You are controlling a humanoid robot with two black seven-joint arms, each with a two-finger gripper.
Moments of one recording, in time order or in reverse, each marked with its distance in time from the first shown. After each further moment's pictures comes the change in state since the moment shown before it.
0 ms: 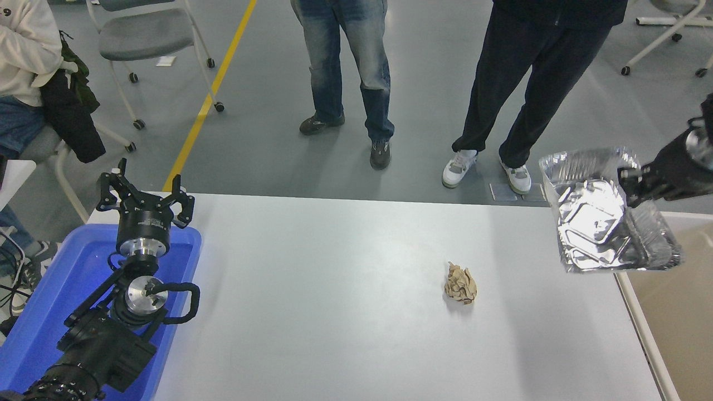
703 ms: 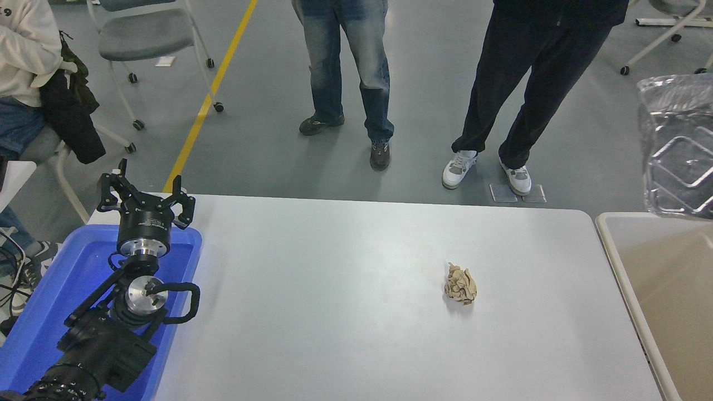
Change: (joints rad) left arm 0.000 0.000 0.000 0.001 0.000 0.000 0.000; right arm 0.078 -0.303 0.007 -0.119 0.042 -0.115 -0.062
